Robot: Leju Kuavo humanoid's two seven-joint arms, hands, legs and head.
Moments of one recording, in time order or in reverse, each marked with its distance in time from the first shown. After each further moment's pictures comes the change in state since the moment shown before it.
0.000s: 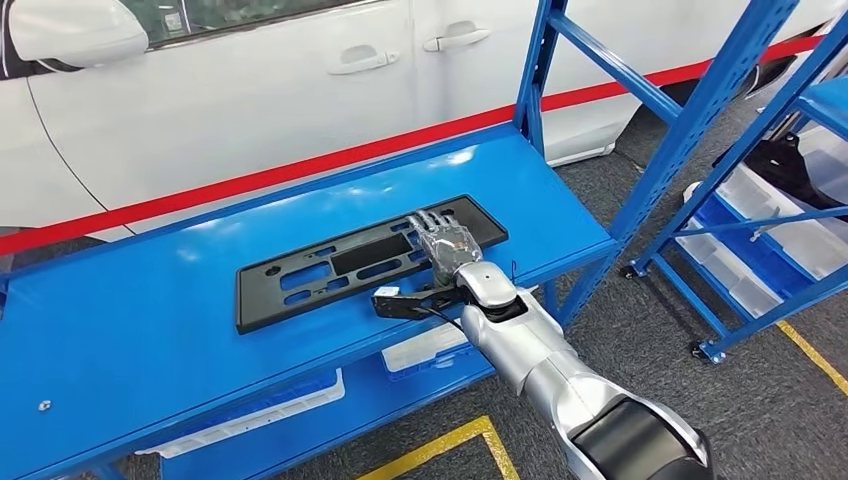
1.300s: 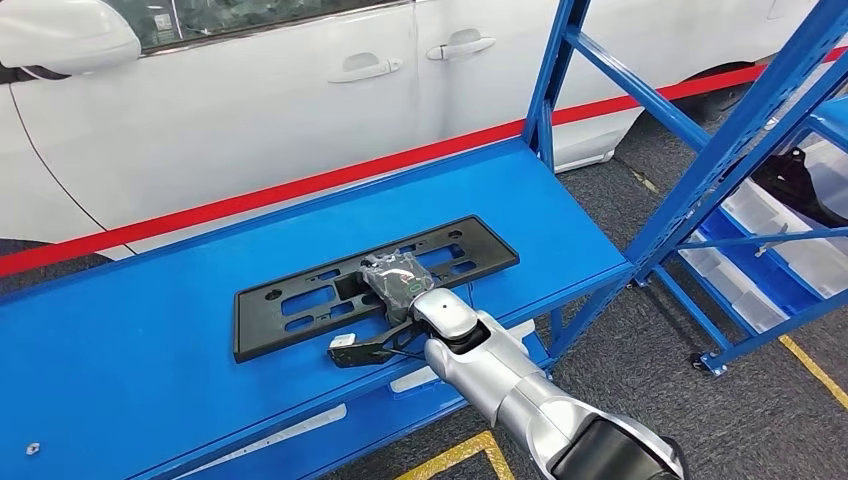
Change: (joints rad) left arm -0.010 0.001 0.006 0.000 0.029 -0.012 -0.055; right arm 0.058 0.067 0.159 -0.043 -0.046 0.011 -0.071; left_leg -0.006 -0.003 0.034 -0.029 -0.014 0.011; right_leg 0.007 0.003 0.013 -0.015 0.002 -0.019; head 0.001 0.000
